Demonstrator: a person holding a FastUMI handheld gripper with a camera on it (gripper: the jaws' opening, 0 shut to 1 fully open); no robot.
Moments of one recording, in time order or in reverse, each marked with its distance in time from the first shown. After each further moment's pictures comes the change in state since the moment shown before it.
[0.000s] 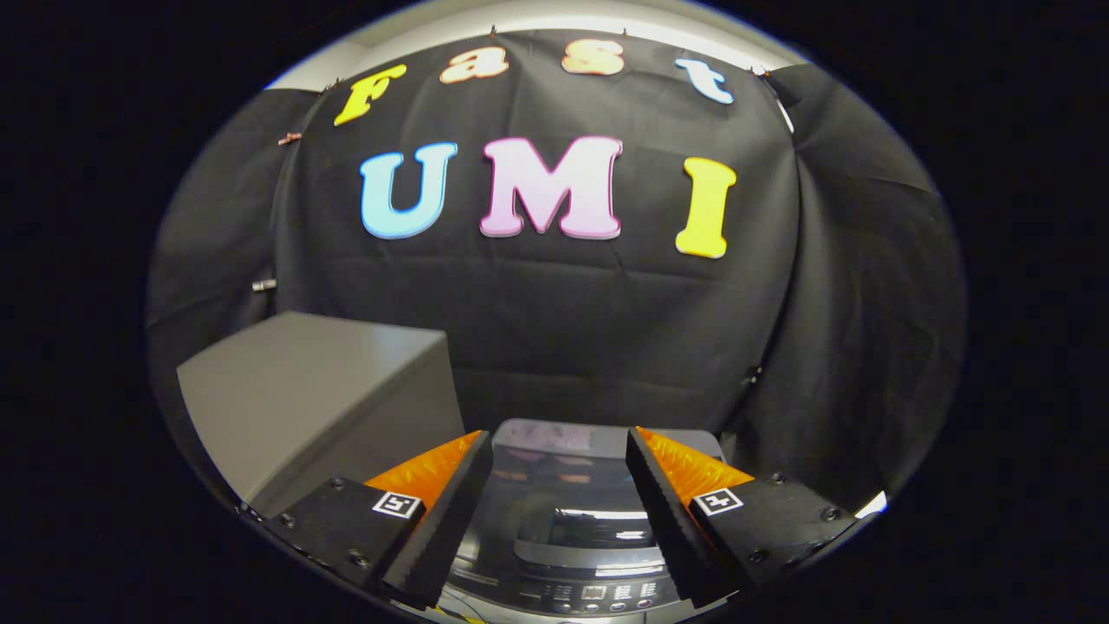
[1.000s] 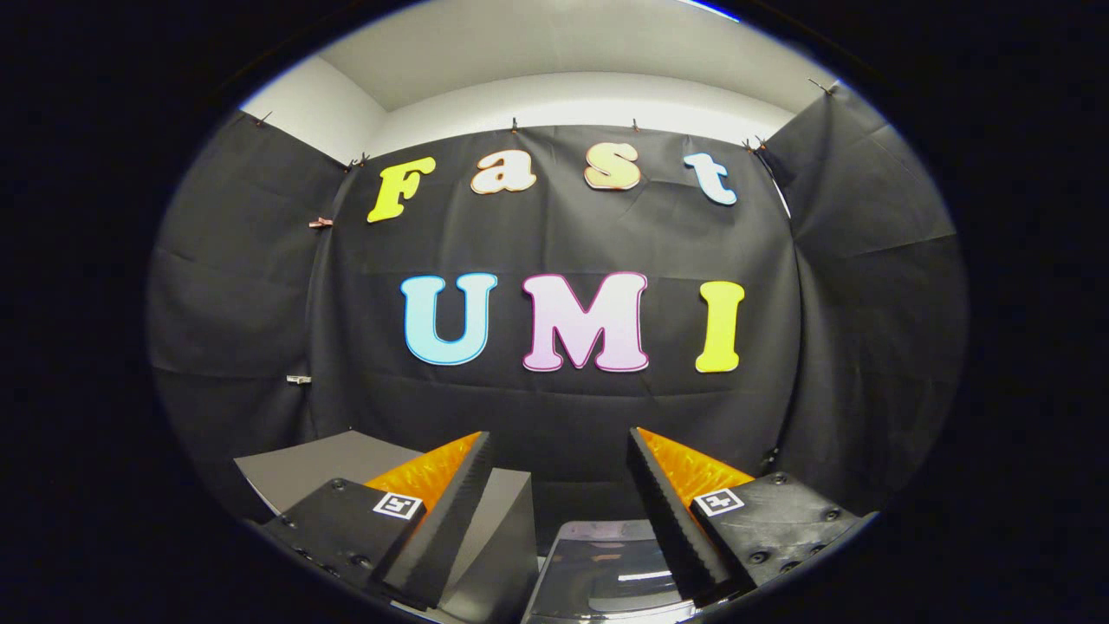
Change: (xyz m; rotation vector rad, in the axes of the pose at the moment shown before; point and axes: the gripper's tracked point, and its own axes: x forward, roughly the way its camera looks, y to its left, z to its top) arm -0.057 0.080 0.130 0.020 -0.322 0.048
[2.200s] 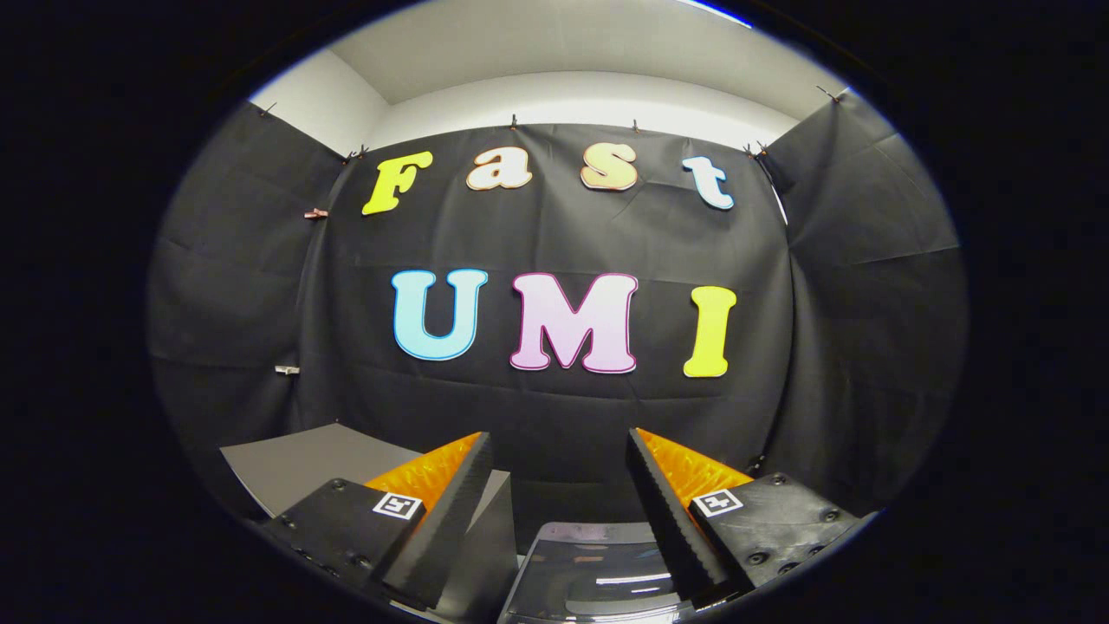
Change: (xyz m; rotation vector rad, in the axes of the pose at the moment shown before) arm 0.007 -0.020 -0.002 -0.037 0.037 -0.030
